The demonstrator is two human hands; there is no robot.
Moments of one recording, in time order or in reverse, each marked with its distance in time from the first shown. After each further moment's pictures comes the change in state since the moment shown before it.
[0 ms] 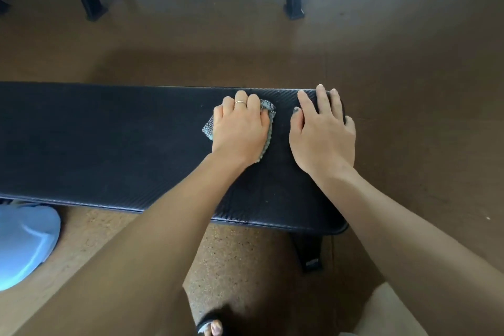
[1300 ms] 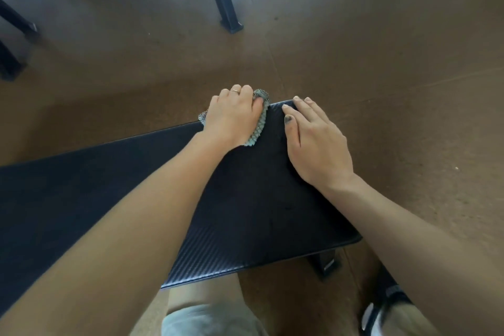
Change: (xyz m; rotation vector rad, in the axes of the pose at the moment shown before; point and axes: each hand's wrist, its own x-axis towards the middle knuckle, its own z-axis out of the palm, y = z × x) left_hand 0.097 0.007 0.002 -0.092 -0.193 0.349; right_hand 0.002 0.003 0.001 0.152 0.161 0.054
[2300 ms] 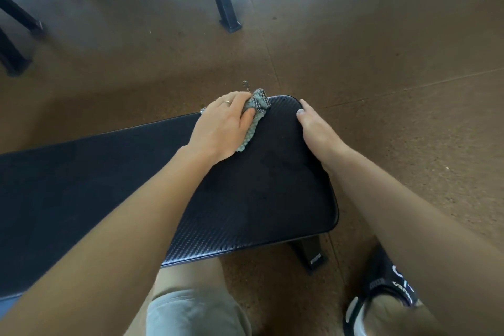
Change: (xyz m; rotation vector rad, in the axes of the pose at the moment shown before) left_hand -0.039 0.005 0.002 -0.195 0.075 0.163; right_hand 0.016 0.032 -0.031 0.799 -0.411 0.587
